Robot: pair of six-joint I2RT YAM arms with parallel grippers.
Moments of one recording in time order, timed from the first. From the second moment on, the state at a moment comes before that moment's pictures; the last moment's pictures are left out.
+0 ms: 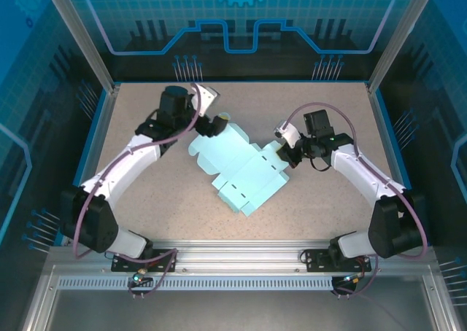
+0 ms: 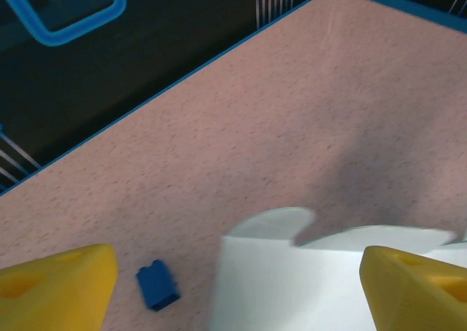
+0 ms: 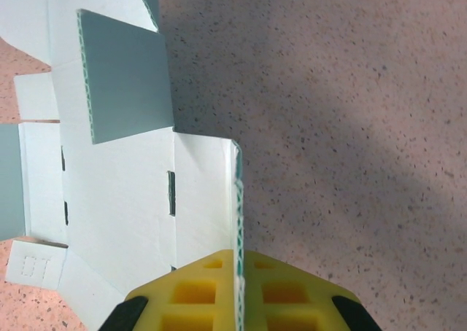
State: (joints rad) left arm -0.32 1.47 1.24 -0.29 0.29 0.24; right arm 0.27 1.40 1.02 -0.56 -0.47 -0.48
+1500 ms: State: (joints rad) left arm -0.19 1.40 0.88 -0.03 0.77 -0.51; right arm 0.18 1.52 0.72 -0.15 -0.51 0.27
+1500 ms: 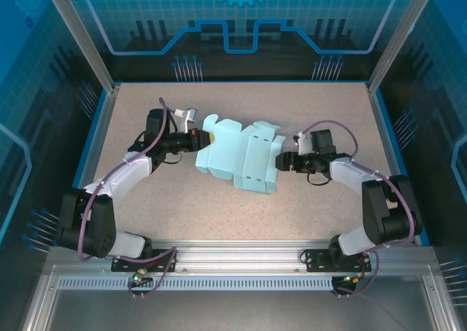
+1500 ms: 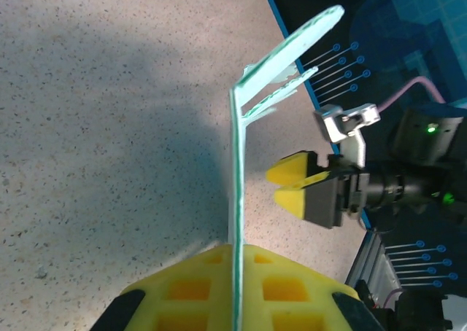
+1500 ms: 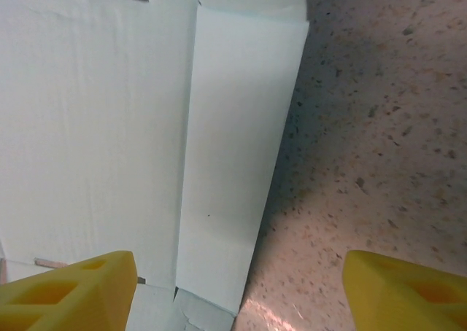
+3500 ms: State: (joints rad) left arm -0.42 1.27 1.33 -0.67 0.38 0.27; right arm 0.32 1.50 1.36 -0.86 -0.79 -0.52
